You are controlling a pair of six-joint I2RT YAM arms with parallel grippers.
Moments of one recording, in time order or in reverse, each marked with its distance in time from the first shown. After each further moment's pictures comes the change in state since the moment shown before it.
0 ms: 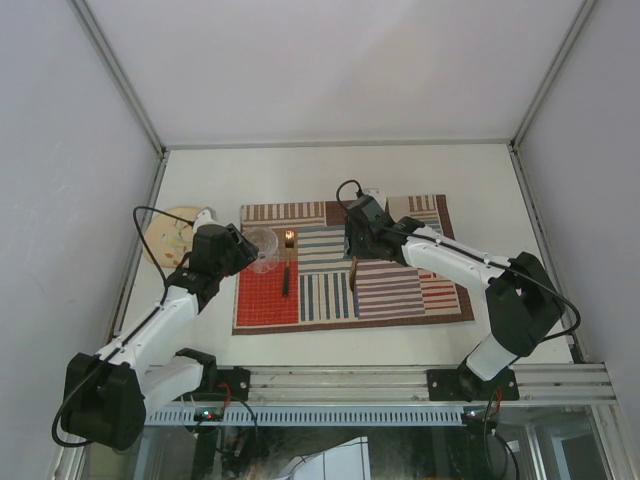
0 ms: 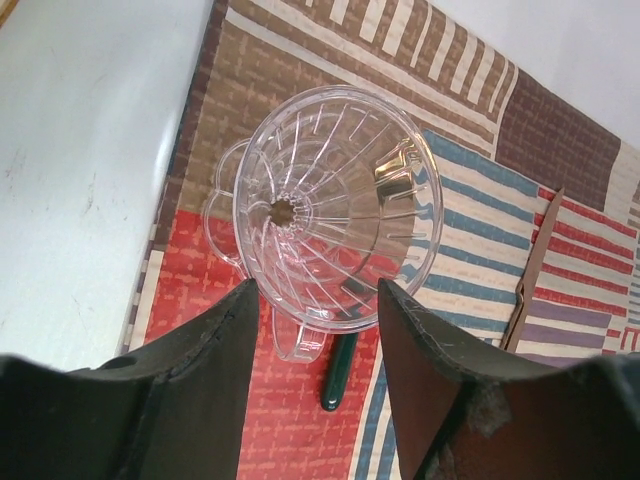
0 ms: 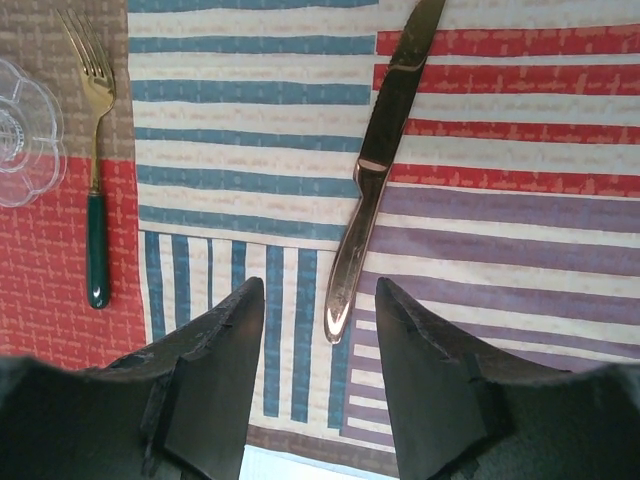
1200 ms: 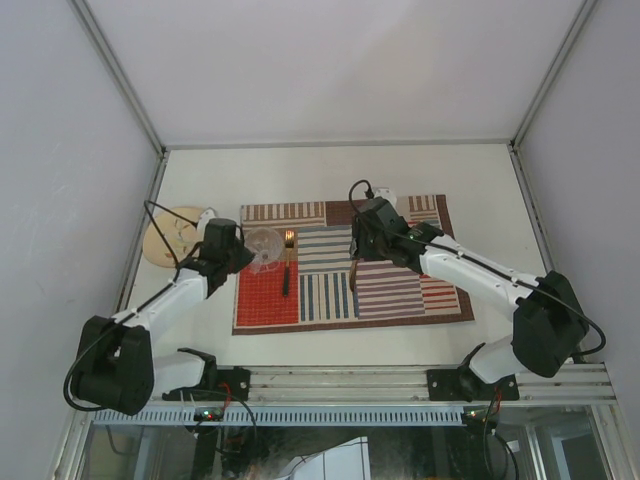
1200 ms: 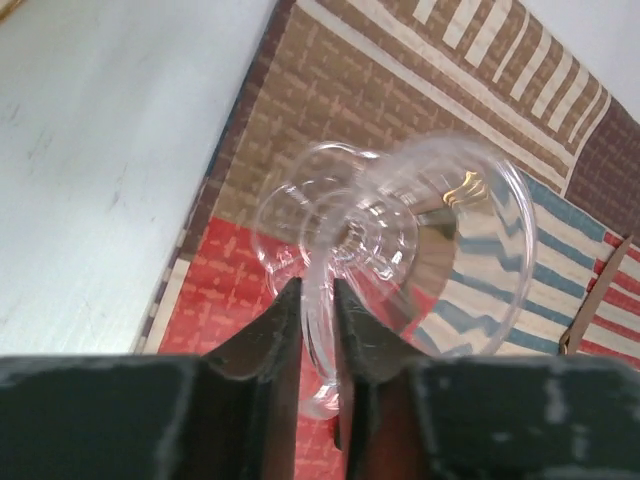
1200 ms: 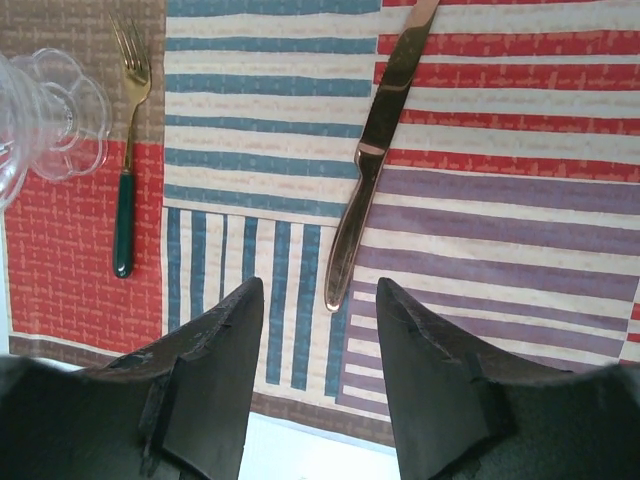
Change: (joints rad) left arm -0.002 0.169 0.041 -0.008 -0.077 -0.082; right arm 0.006 -0.140 -0.054 -0.014 -0.001 -0.016
